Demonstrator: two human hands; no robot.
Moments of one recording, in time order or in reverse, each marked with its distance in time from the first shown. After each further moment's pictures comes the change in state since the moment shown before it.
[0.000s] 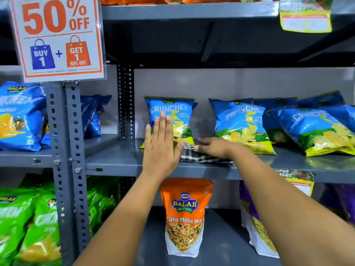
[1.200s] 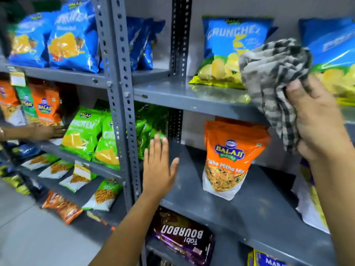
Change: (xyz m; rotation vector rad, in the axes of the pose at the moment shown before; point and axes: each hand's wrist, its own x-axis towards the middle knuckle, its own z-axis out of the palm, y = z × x) left_hand -0.222 -0.065 0.033 0.142 -0.236 -0.400; right_hand -0.054 0.009 0.059 1.248 0.263 -0.535
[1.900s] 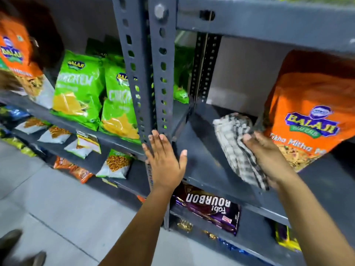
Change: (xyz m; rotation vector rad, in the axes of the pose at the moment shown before) left_hand -0.038 -0.135 0.099 0.066 0.010 -0.151; right_hand -0.062 0.231 0.114 -0.150 -0.082 0.754
